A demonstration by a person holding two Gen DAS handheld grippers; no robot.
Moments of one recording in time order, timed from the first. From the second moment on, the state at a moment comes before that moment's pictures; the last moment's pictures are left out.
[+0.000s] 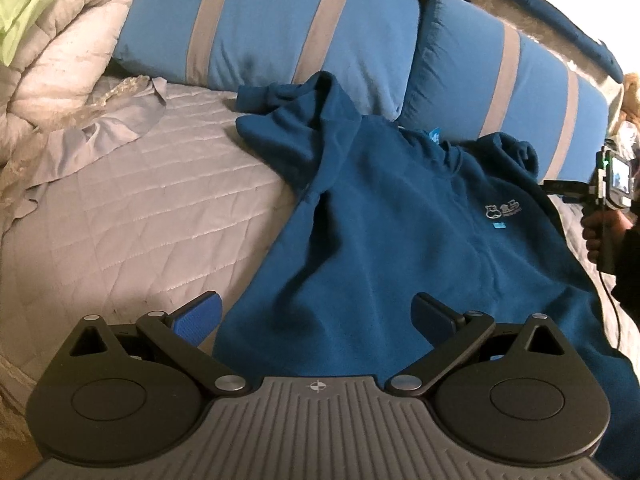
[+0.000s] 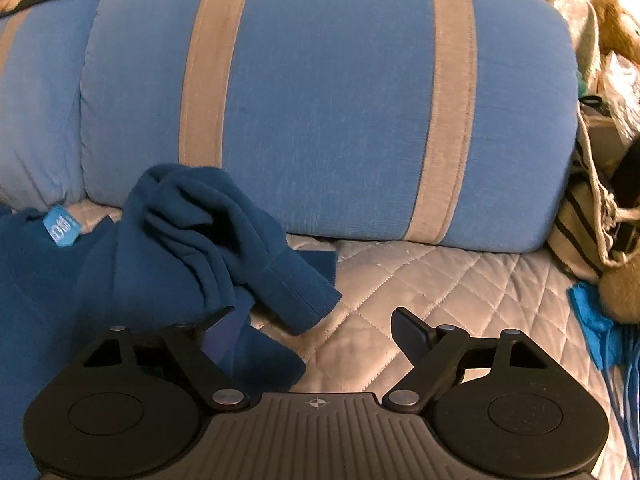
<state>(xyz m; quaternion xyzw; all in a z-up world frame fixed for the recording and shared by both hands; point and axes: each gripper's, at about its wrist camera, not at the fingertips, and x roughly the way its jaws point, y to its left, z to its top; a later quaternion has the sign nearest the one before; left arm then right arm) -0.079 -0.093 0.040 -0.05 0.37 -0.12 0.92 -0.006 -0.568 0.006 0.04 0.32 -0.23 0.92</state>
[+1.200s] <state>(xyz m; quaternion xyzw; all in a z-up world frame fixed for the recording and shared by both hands) -0.078 -0.092 0.040 -0.05 0.38 -0.12 0.92 -0.052 -0.606 0.036 -0.09 0.33 -0.24 0.91</state>
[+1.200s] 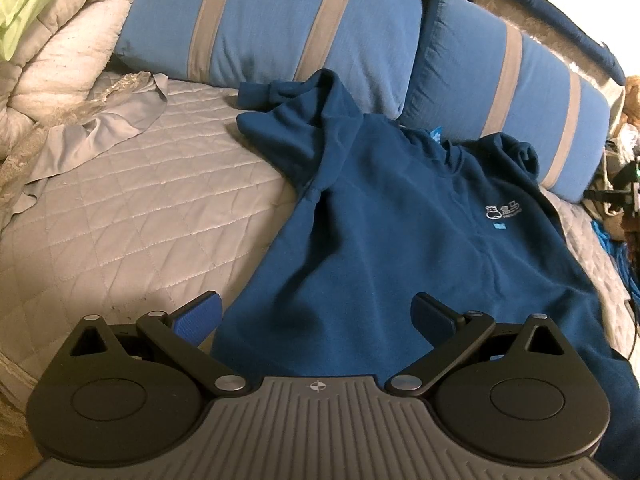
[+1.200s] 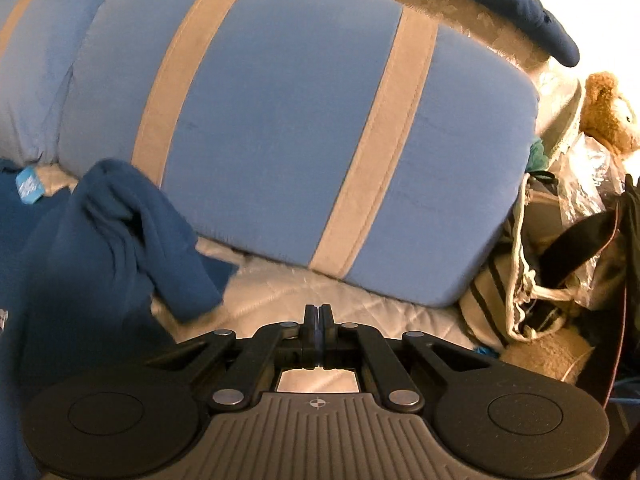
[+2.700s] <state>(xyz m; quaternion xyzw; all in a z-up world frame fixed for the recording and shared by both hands) -0.075 -0.095 0.037 -0.06 0.38 -0.12 0.91 -0.165 -0.632 0.013 -0.34 0.41 -0.27 0.80</state>
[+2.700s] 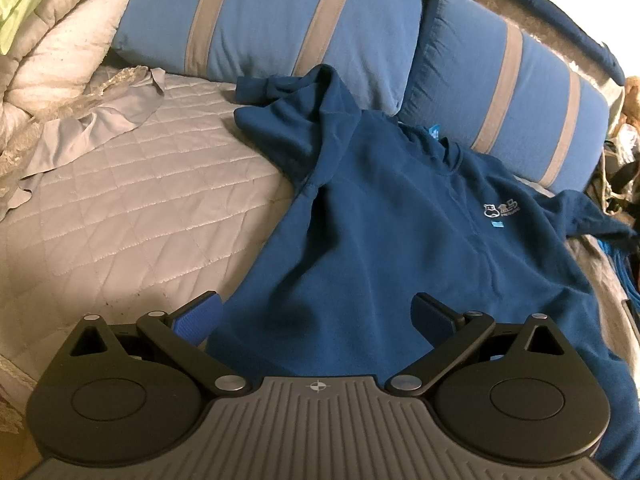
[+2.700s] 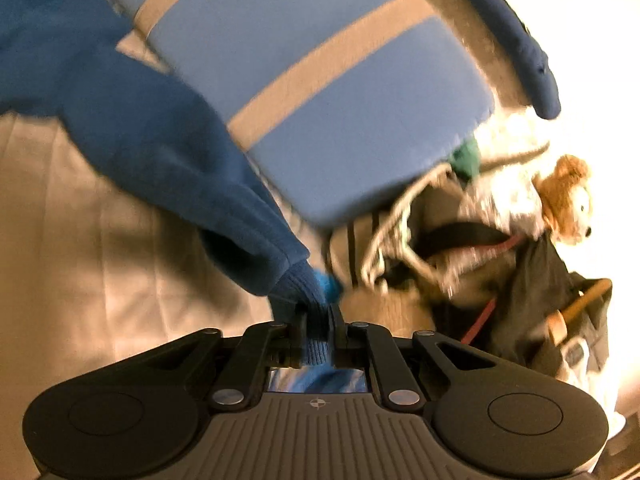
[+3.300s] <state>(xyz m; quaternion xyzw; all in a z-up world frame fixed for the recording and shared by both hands) -0.076 -0.101 0.039 -0.03 0.39 -0.12 0.91 -0.250 -0.700 0.004 0.40 0.26 -0.30 0.83</state>
